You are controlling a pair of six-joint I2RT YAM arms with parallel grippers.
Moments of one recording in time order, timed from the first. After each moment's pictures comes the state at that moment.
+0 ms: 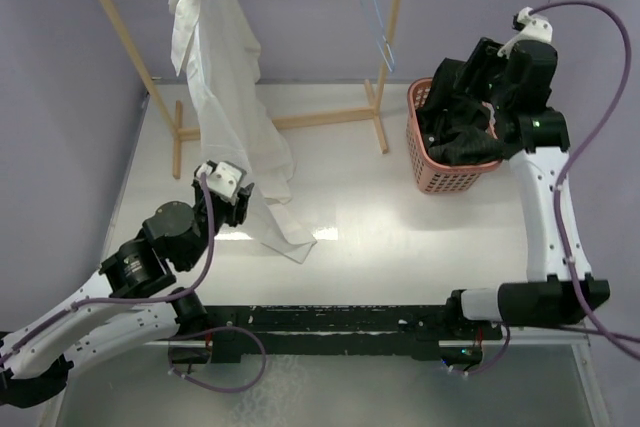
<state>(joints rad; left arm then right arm) -0.96 0.60 0.82 -0.34 -0.55 0.13 0.02 1.41 1.66 -0.56 0.12 0.27</state>
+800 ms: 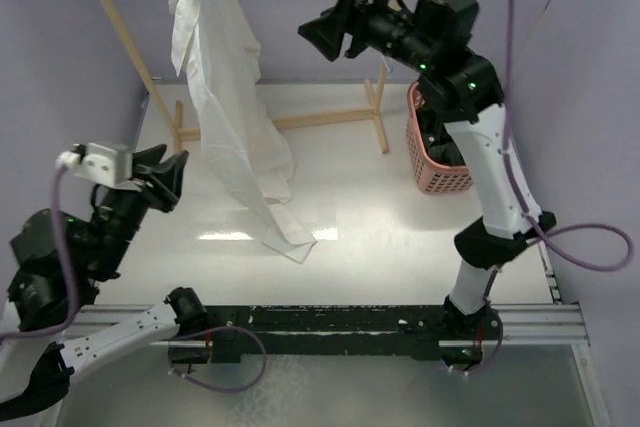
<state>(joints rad) -0.92 0.54 1.20 -0.50 -0.58 0.09 0.59 1.74 2.48 -0.62 -0.31 0.21</state>
